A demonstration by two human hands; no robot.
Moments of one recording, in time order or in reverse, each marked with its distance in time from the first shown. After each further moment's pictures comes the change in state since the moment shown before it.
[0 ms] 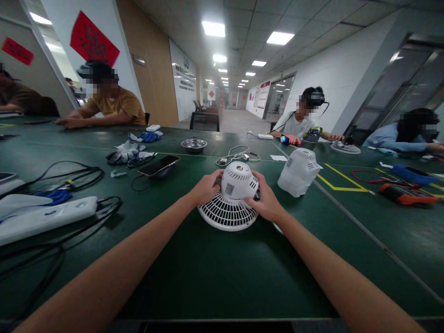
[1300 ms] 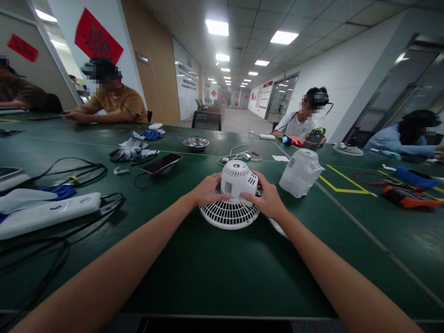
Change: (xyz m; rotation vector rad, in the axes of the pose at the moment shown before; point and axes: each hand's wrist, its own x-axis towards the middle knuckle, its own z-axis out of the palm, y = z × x) left_hand -0.003 -0.014 -0.003 0.174 -0.153 0.134; right_hand 0.006 -0.007 -0.001 -0.013 0.028 0.025
